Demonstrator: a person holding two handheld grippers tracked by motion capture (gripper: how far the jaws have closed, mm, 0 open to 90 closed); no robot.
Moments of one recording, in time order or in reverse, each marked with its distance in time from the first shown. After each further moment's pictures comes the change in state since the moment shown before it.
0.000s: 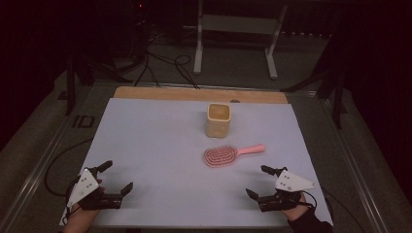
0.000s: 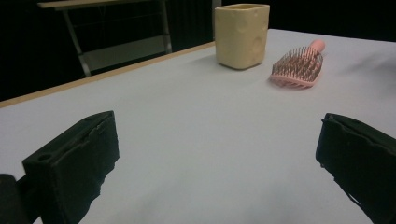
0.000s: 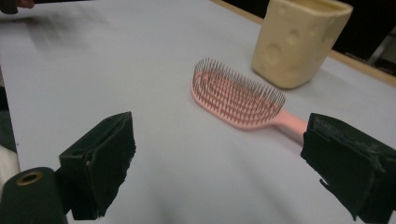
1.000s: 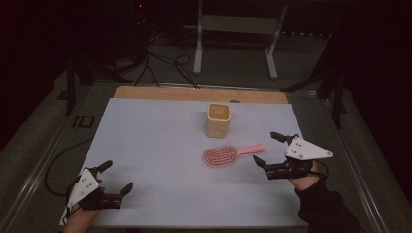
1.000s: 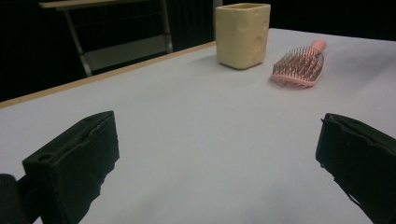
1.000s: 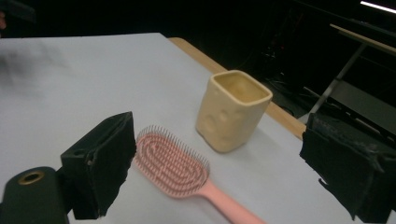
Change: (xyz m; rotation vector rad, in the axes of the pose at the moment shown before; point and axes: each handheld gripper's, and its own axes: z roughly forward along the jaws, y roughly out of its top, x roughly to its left) left arm 0.000 0.001 0.000 0.002 0.004 -0.001; right arm -0.047 0.081 -0.011 -0.069 -0.093 -0.095
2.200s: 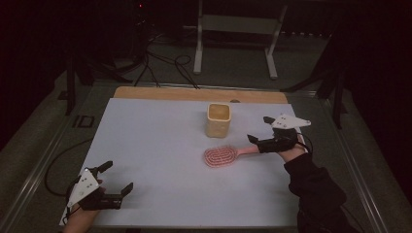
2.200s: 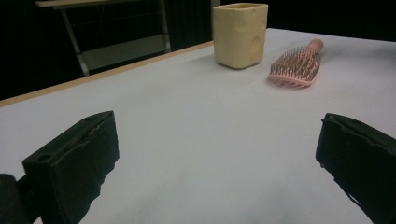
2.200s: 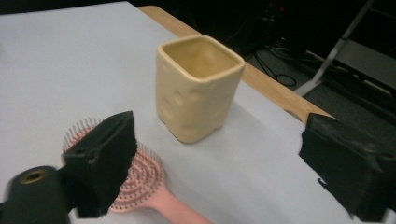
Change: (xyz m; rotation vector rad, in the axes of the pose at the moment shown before) left arm 0.000 0.000 0.000 0.002 -0.007 -0.003; right arm -0.060 -0.021 0.070 0.125 -0.005 0.087
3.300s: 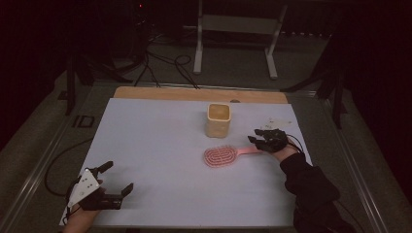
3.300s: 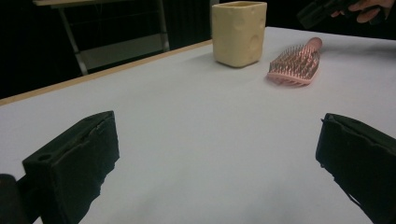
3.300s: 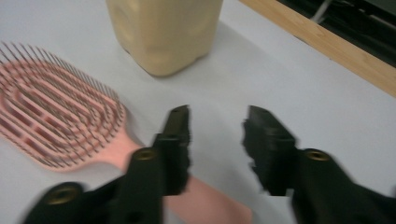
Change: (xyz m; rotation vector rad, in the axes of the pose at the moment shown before) left arm 0.000 -0.001 0.000 0.002 -0.006 0.003; right arm -0.012 -0.042 0.046 0.234 -0.049 0.029
